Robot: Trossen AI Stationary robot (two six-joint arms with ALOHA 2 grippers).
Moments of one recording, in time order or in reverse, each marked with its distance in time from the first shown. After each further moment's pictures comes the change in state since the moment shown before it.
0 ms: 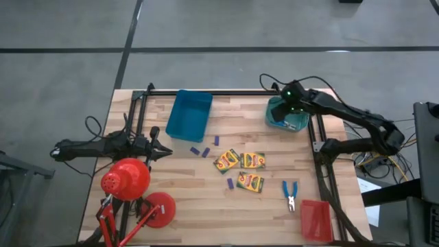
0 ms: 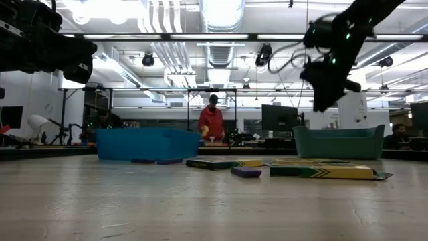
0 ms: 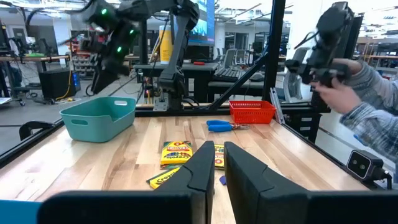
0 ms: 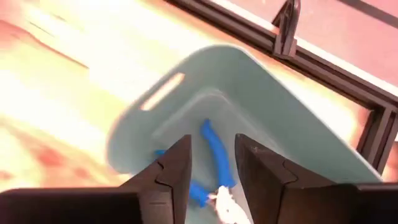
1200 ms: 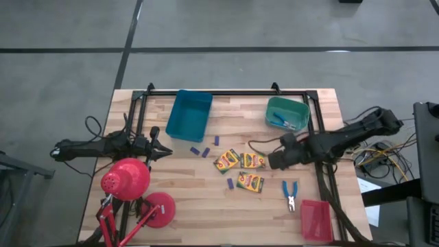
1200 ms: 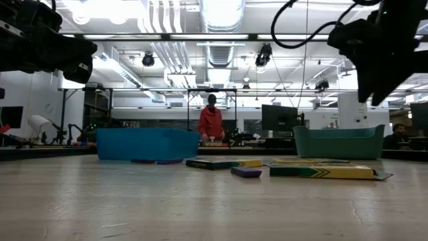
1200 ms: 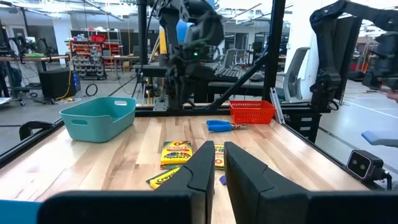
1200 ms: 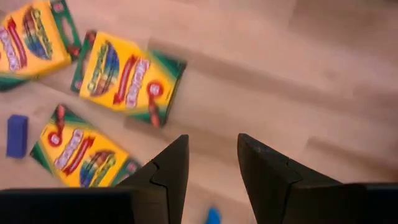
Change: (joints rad) left arm 0.000 0.000 0.000 0.000 0.000 0.000; right arm 1.033 0.078 0.033 -0.355 0.103 1.286
